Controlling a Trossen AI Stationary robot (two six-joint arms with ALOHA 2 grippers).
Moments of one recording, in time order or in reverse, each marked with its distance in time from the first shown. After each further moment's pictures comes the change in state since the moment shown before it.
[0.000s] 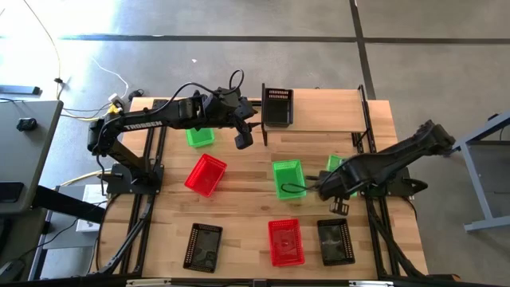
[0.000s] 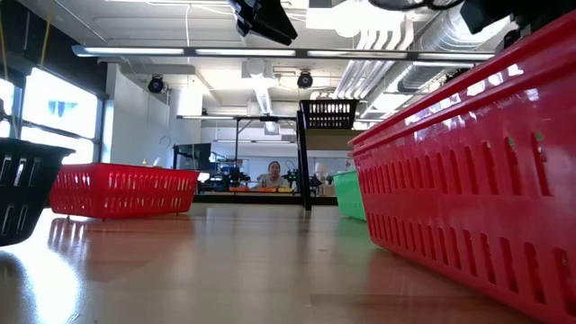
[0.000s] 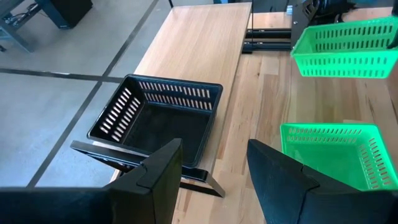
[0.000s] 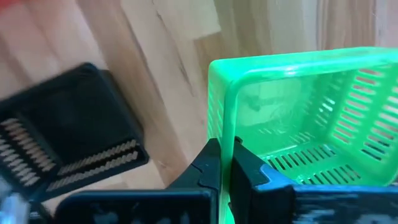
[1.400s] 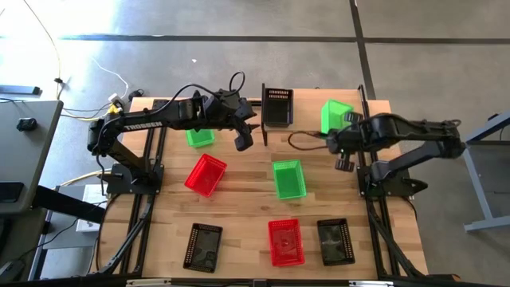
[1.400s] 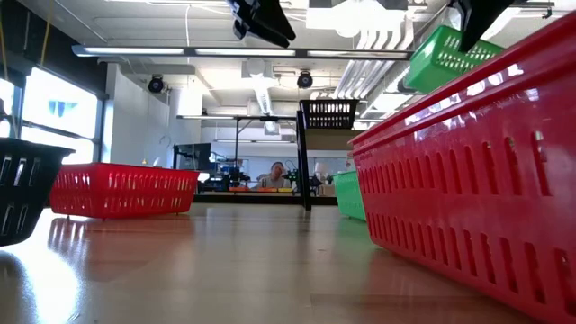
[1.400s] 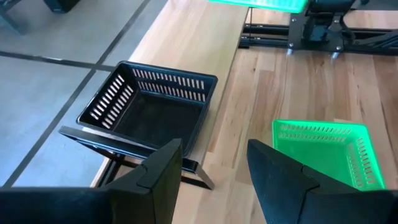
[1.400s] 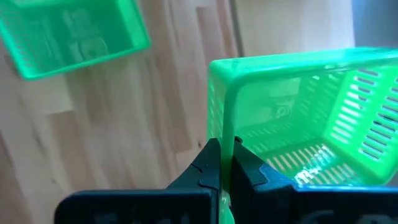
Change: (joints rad) left arm -0.008 0.000 0.000 -0.031 0.000 -0.070; right arm -0.339 -0.121 0.275 -0.185 0.440 -0.513
